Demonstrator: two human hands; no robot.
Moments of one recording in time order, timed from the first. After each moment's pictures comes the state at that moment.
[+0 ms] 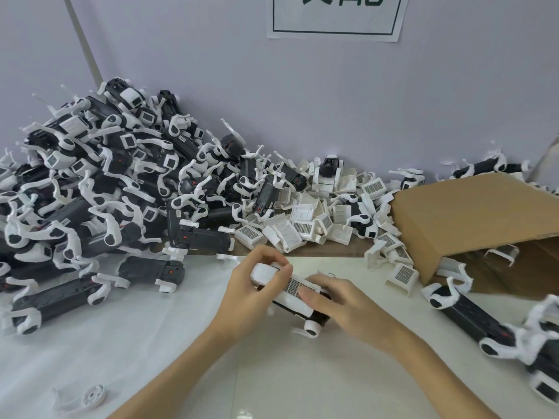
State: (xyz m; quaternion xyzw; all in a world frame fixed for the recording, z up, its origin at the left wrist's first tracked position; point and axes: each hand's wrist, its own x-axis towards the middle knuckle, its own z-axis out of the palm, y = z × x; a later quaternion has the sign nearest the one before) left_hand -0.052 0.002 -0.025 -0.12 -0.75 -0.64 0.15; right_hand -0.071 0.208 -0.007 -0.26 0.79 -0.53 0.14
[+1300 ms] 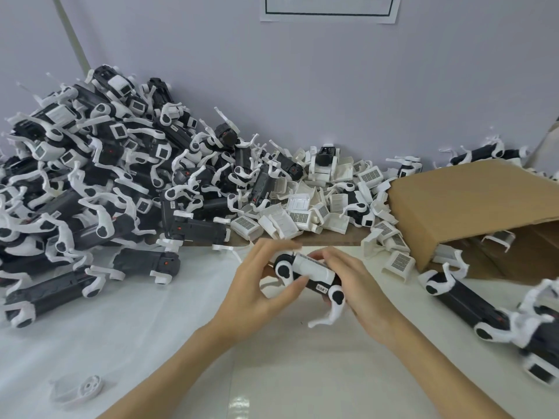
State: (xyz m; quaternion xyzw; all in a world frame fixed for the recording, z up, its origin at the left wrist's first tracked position) left_hand -0.048 0.008 -0.033 -0.23 -0.78 -0.55 0.20; right_hand -0.073 0.207 -0.007 -0.11 0.73 -0.67 0.10
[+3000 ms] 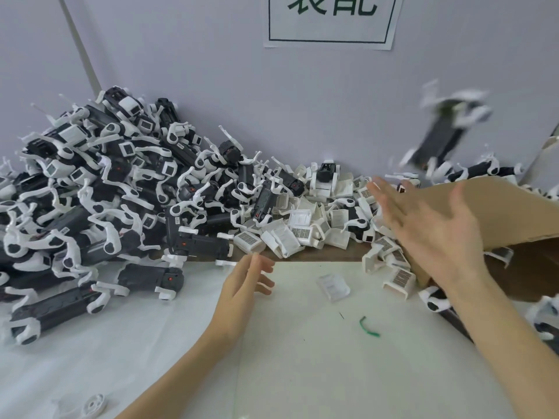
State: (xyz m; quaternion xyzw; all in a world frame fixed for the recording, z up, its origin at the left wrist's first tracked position) left_hand -0.063 -0.007 -0.041 -0.04 -0.70 -0.70 0.14; right_hand -0.134 0.296 0.068 -0.16 0.24 -0.94 0.16
